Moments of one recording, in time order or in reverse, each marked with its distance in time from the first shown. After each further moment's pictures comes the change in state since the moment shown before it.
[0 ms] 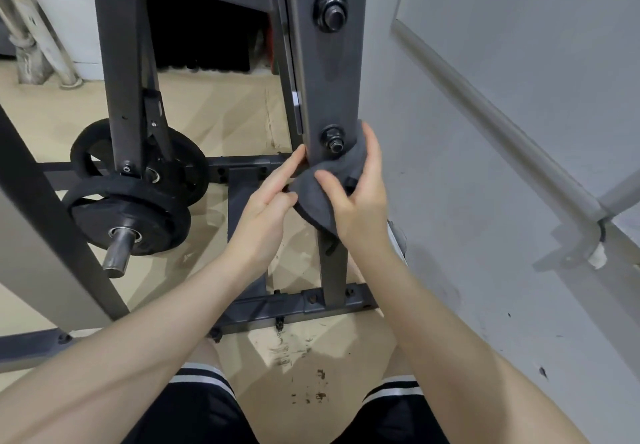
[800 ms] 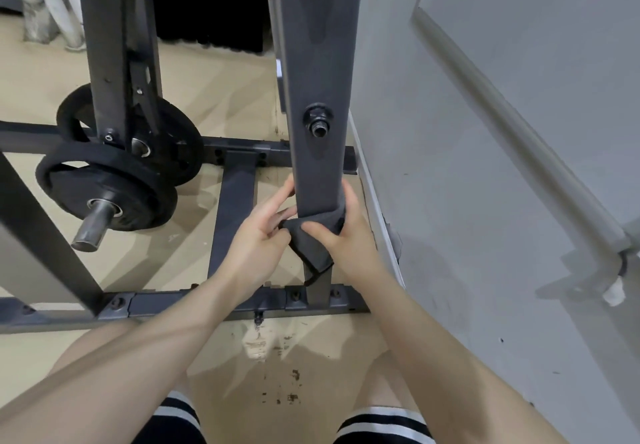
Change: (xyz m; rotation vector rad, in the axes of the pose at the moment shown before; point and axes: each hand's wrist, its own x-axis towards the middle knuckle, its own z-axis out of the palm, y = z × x) left_hand -0.010 -0.054 0.020 0.142 0.019 -0.098; right_hand -0.012 0.057 -0.032 -0.040 -0.361 0.216
